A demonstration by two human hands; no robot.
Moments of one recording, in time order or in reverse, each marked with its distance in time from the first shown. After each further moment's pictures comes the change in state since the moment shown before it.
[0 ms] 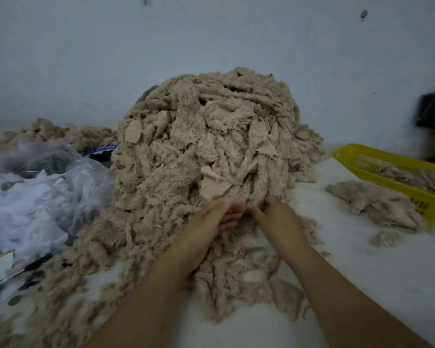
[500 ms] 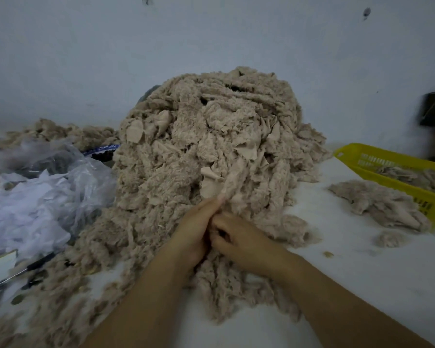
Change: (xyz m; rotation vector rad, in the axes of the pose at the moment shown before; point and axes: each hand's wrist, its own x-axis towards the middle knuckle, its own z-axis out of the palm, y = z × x) left_hand 0.006 0.006 -0.007 -0.365 0.090 -0.158; right_hand -0.045 -0.041 0.008 0.144 -0.377 -0.726
